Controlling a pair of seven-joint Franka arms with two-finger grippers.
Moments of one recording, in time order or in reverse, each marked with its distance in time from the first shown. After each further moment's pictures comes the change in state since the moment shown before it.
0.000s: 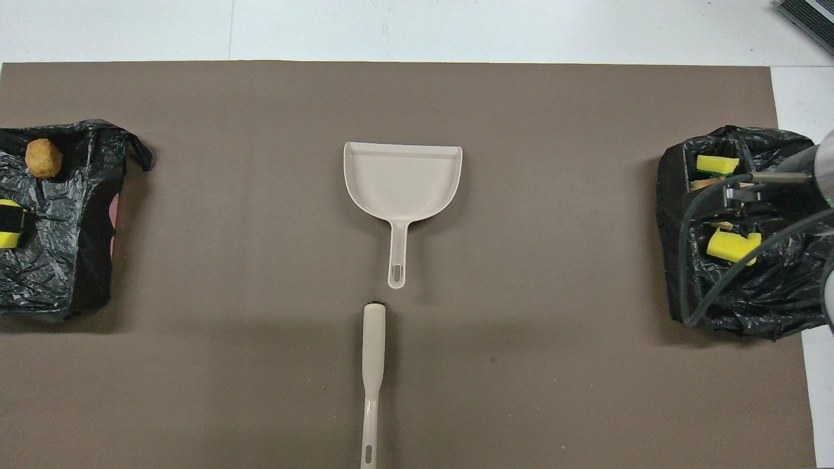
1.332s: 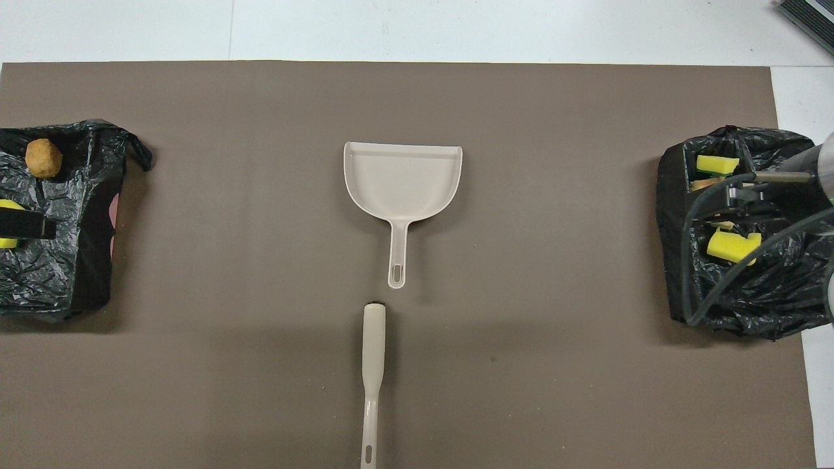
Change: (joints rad) left arm -0.006 -0.014 -0.022 -0.012 -0.034 -0.027 -0.063; right arm -0.003 0.000 -0.003 -0.001 0.000 0.000 0.000
